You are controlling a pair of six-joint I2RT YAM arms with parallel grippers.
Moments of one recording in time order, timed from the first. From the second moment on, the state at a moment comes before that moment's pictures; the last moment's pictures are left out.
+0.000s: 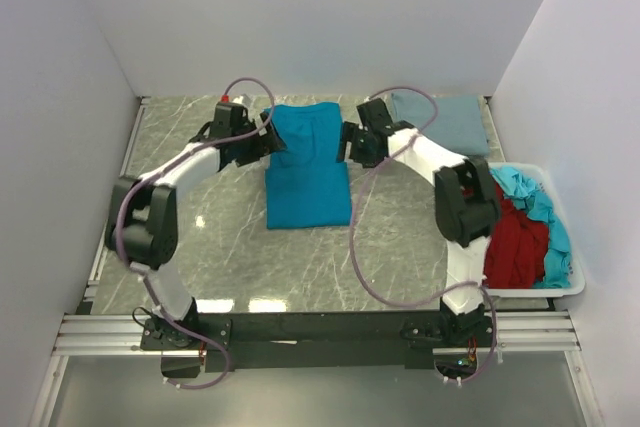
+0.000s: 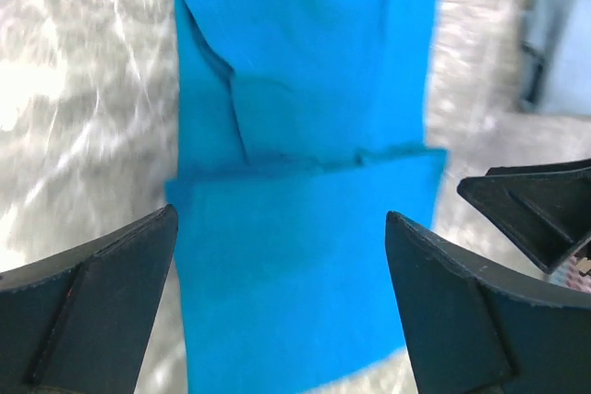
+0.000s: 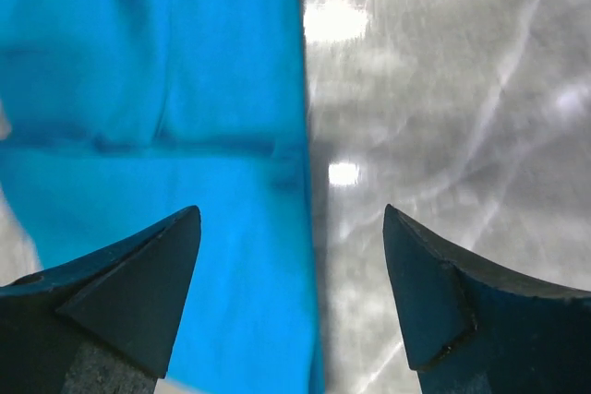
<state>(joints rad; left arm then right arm) -0.26 1.81 1.27 -0.18 0.20 -0.60 0.39 2.04 1.56 -0.47 -0.05 0.50</state>
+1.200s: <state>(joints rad) -0.31 1.37 0.47 0.14 0.27 -0.80 0.54 1.54 0.78 -0.18 -0.10 0.64</state>
